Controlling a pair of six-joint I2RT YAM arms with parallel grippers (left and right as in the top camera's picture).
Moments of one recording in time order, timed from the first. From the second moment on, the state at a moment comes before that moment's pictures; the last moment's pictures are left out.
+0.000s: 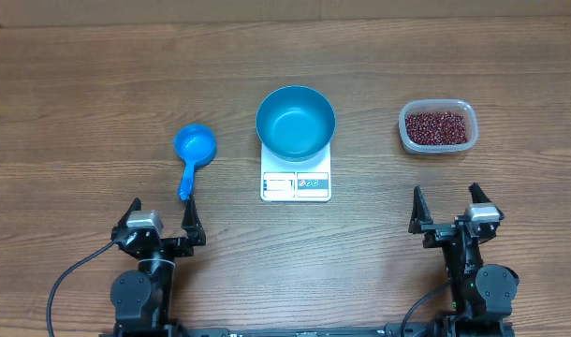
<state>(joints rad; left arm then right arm) 0.03 0.01 0.05 -0.14 0.03 -0.16 -0.04 0.01 0.02 -0.03 -0.10 -0.01</state>
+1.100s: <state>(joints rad) 0.03 0.95 1.24 -0.94 0.04 -0.09 -0.04 0.01 0.02 -0.03 -0.10 -0.01</state>
